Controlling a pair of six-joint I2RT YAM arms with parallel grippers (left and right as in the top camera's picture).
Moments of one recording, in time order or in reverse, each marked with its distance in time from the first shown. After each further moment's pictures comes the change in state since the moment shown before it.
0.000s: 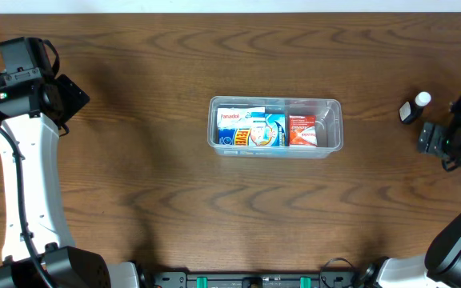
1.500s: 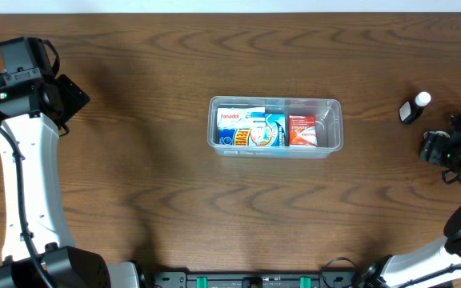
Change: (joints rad) left arm 0.000 0.000 0.000 0.000 0.000 0.000; right arm -0.127 0.197 -0.098 0.355 -0.219 -0.079
